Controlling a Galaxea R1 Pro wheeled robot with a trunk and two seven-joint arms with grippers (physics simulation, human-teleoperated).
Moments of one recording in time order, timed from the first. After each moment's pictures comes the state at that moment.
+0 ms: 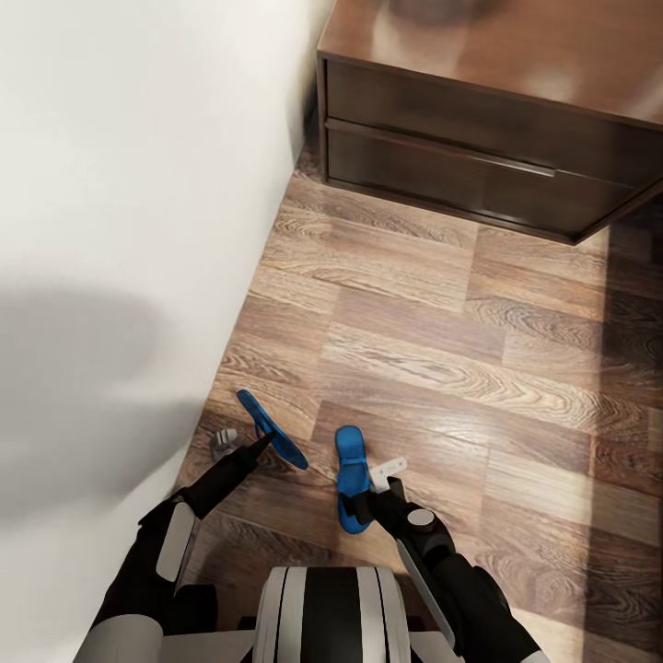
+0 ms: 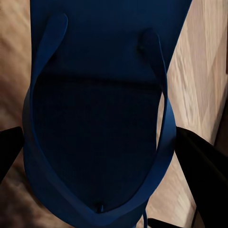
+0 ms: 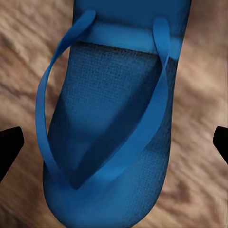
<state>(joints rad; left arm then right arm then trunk) -0.51 -0.12 0.34 -1.01 0.37 0.41 -0.79 -0.41 0.05 0.38 -1.19 -0.03 0.50 0.03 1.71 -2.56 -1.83</state>
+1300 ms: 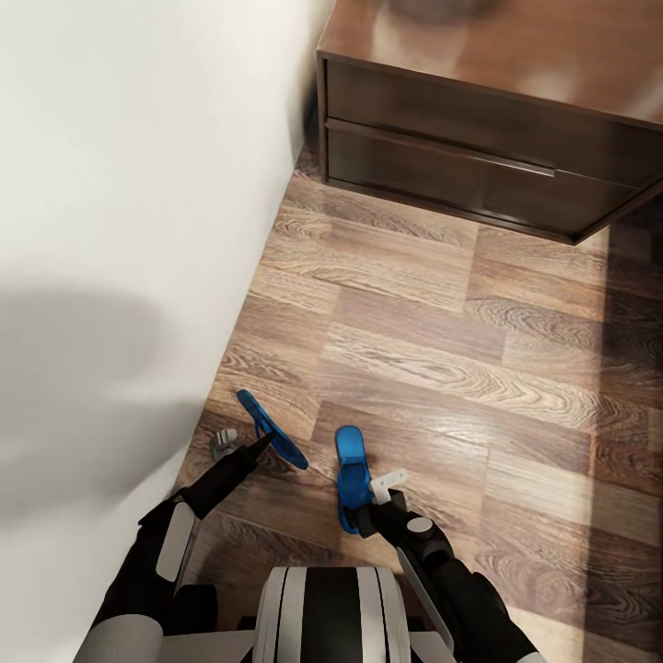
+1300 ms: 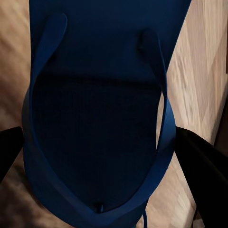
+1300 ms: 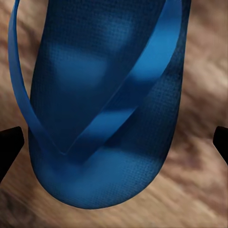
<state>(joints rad) -0.51 -0.12 0.34 -1.01 0.37 0.41 -0.79 -0.41 0.05 0.37 -1.12 -0.03 0.50 0.03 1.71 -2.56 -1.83</state>
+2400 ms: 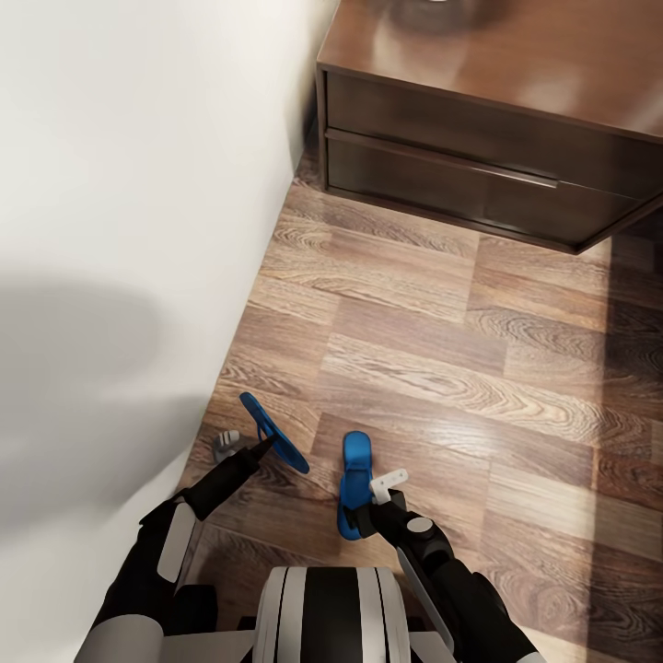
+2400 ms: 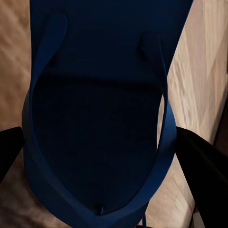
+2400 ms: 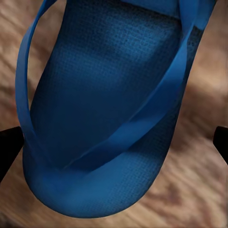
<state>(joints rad) -0.51 -0.12 0.34 -1.01 0.35 0.42 -0.80 -0.41 0.05 0.37 -1.12 -0.03 0.50 0.03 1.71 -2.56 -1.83</state>
